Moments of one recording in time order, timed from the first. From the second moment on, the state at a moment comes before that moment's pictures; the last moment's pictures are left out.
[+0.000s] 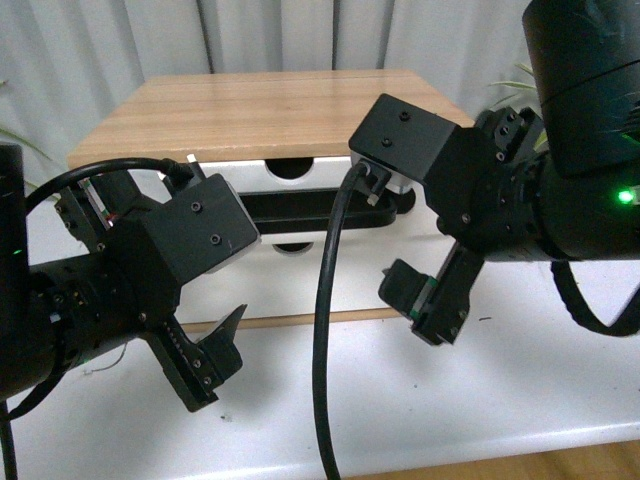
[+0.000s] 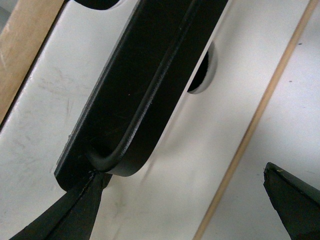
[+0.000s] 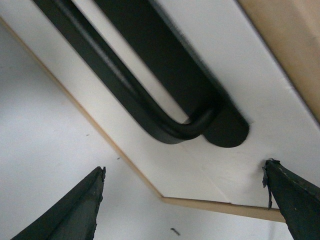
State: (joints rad) left arm -0.30 1.88 0.60 0.92 0.06 0.85; right arm 0.37 1.85 0.96 0.31 -0.04 -0.73
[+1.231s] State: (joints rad) left arm -0.04 0.59 0.11 0.24 0.20 0.26; right arm 0.19 0.76 0.28 0.11 0.09 -0.25
